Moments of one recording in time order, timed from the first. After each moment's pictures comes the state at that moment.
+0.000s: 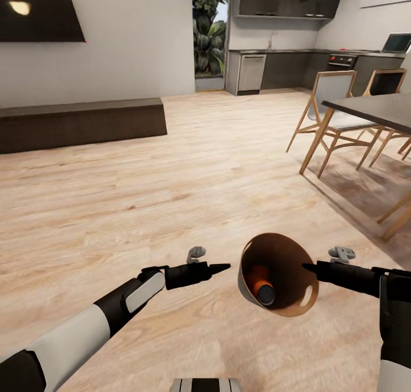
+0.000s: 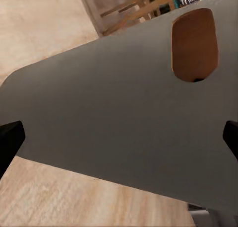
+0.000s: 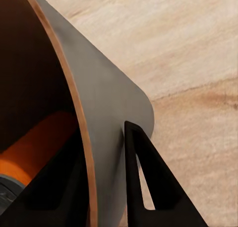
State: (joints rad) left arm -0.83 0.10 -0.91 -0.79 1.27 0.38 -0.53; right arm -0.51 -0.08 -0.57 -1.57 0.66 1.03 1.29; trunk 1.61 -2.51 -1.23
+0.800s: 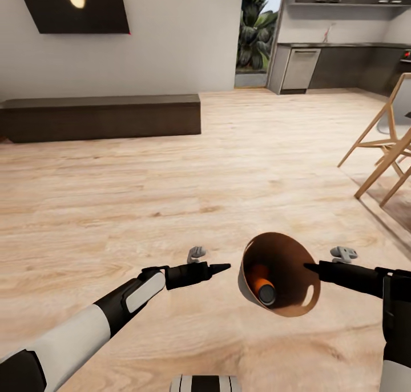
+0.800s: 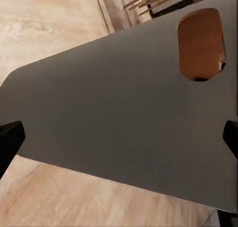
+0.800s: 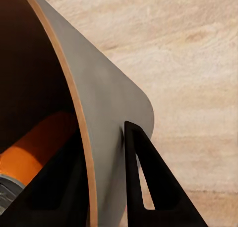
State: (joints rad) left arm -0.83 0.10 -0.91 -0.79 1.27 0.38 -0.54; right arm -0.51 -0.09 -0.59 -1.57 0.66 1.03 1.31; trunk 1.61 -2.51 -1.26
